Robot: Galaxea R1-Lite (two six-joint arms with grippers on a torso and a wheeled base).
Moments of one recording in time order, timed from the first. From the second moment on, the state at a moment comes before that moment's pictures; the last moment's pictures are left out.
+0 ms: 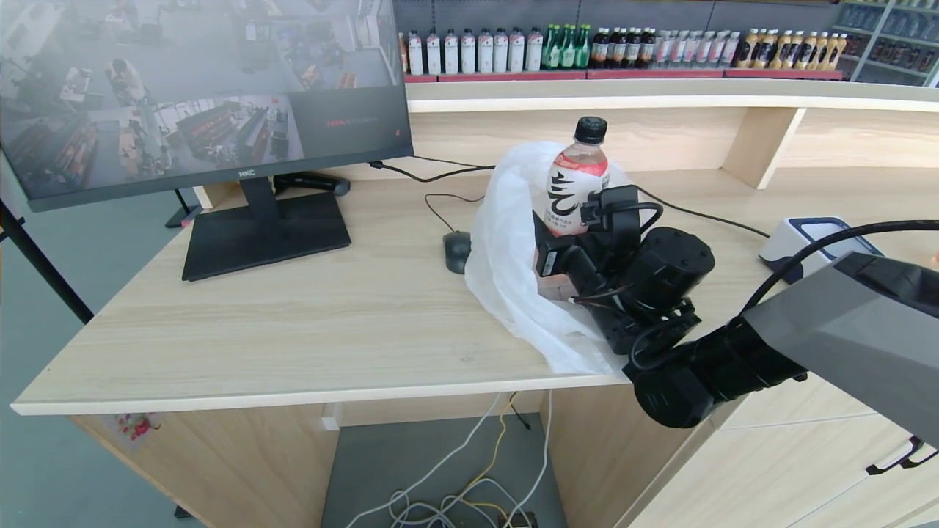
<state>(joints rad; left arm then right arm) 0.00 0.00 0.00 0.00 0.00 -0.01 0.53 2.20 -1.11 -1.43 -0.24 -0.16</state>
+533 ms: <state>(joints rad) 0.00 0.00 0.00 0.00 0.00 -0.01 0.54 2.21 -1.12 -1.43 -0.24 -0.15</state>
